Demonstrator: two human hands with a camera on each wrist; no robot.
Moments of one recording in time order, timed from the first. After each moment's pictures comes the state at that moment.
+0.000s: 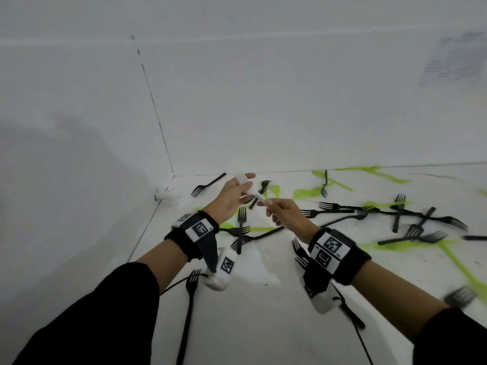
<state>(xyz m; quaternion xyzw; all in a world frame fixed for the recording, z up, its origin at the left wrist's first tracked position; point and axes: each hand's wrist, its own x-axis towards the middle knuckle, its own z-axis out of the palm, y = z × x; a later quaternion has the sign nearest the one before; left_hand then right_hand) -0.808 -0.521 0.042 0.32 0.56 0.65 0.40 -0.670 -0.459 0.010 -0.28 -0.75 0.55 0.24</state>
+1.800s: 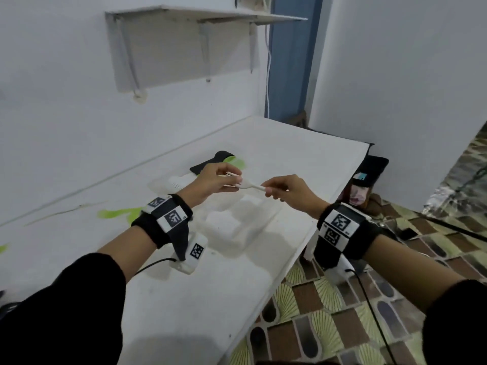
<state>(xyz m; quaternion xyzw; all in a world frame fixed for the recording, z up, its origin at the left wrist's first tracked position) -0.048 -0.084 0.046 0.66 0.40 0.34 0.54 0.157 -0.151 0.028 -0.59 -0.67 0.27 0.35</state>
